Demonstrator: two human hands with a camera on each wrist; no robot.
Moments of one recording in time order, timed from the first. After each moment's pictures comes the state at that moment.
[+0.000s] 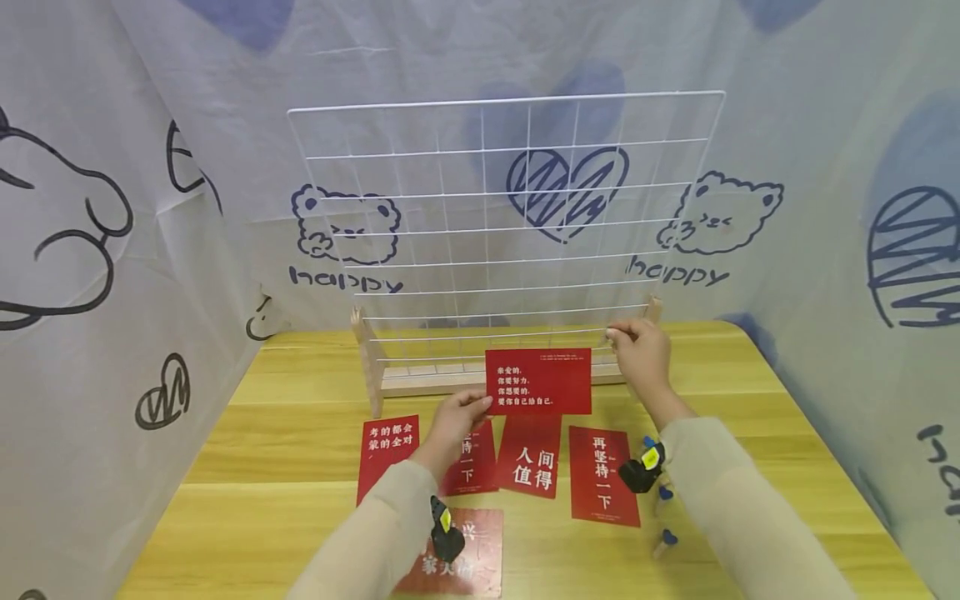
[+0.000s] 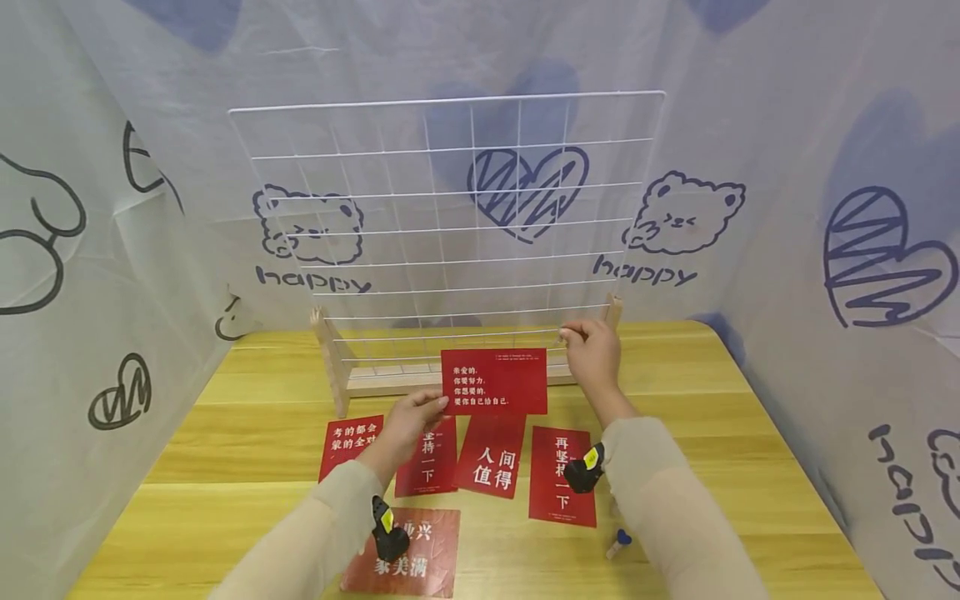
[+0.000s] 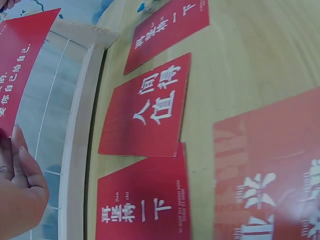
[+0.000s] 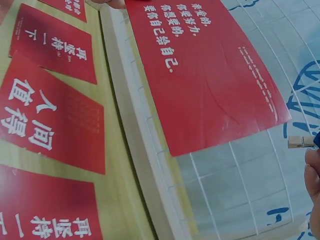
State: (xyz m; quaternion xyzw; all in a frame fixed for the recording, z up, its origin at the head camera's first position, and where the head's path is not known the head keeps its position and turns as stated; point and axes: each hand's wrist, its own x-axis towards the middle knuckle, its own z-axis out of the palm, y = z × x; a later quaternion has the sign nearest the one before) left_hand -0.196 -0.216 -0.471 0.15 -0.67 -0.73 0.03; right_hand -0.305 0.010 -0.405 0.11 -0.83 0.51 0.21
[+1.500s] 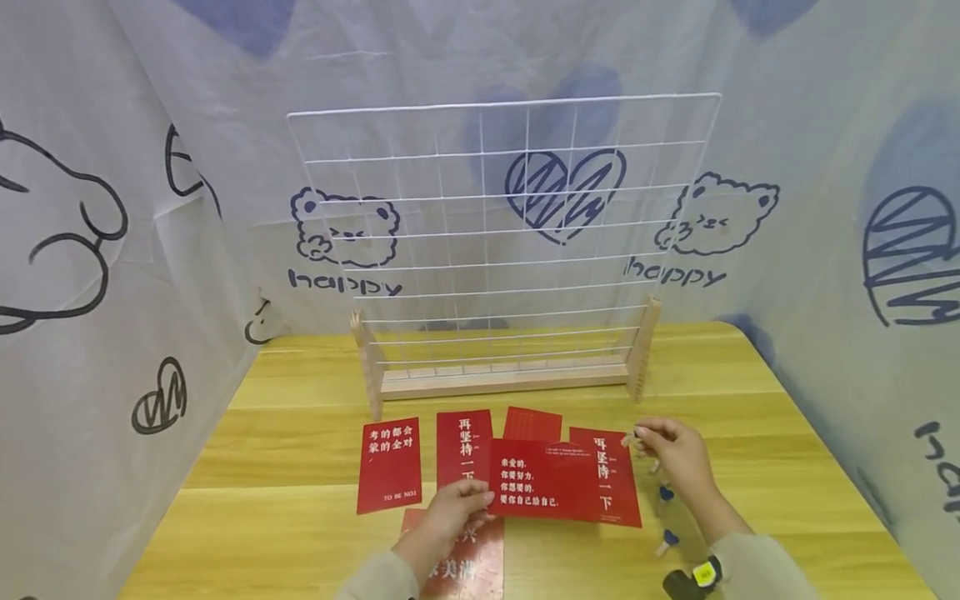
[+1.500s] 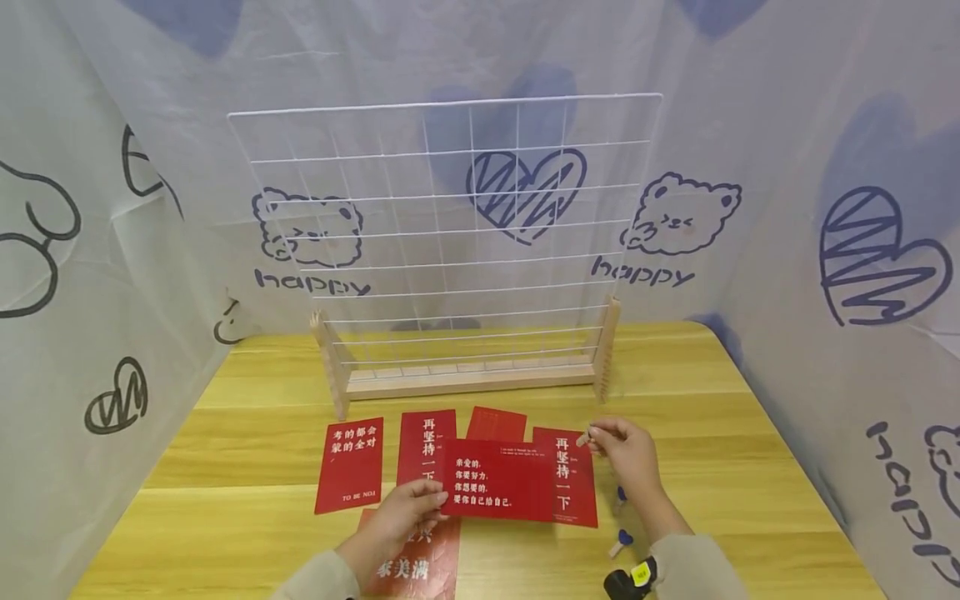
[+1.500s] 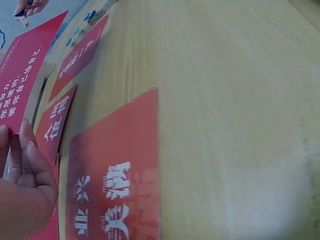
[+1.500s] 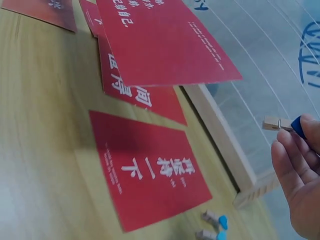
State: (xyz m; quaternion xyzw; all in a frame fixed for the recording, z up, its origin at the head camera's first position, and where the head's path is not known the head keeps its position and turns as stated) left_hand -0.109 -0.203 -0.518 0.15 -0.67 -0.72 -0.09; right_hand -0.286 0.105 -0.585 0.05 -0.81 0.58 0.03
